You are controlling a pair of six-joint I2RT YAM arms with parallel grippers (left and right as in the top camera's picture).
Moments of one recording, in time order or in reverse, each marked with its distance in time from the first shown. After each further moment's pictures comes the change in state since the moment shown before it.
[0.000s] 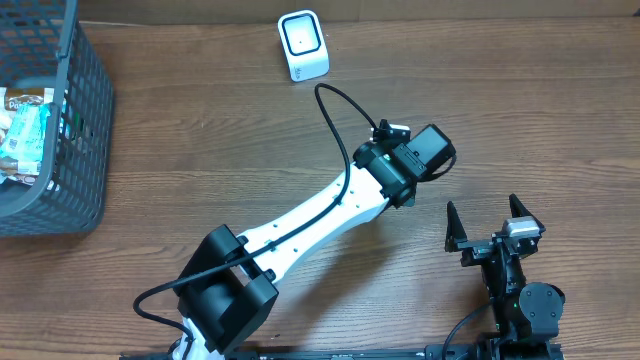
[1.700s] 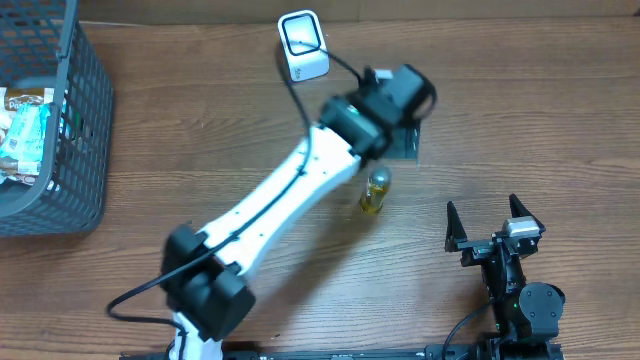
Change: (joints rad) left arm 0.142 -0.012 0.259 -0.089 0.074 0.113; right arm 0.000 0.000 0.000 0.000 0.000 0.000
